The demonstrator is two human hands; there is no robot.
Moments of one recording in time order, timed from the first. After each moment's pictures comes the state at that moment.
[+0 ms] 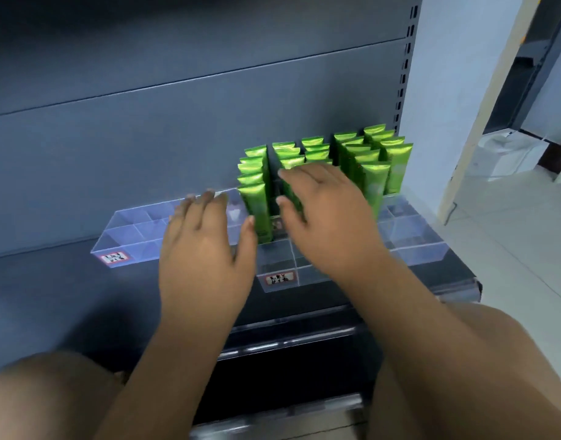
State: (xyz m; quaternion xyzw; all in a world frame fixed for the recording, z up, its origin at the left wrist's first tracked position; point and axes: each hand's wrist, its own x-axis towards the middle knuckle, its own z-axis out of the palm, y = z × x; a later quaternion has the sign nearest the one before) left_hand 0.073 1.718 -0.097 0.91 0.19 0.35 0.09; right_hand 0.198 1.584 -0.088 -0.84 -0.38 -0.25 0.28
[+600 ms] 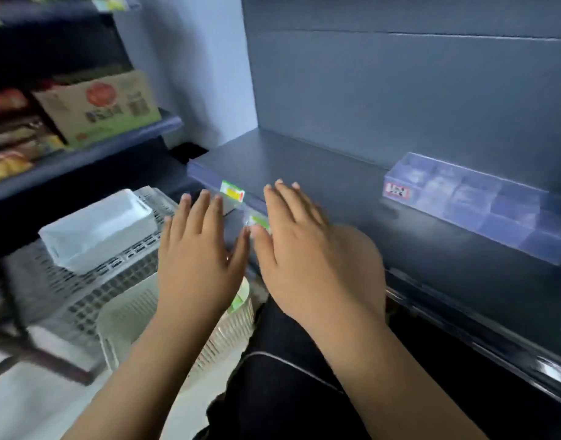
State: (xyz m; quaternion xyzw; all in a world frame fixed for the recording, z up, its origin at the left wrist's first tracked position) left_hand -0.290 1.846 -0.137 0.76 0.58 0.27 -0.08; right_hand -0.139 1.797 -0.103 -0.66 -0.69 -0.03 0.29
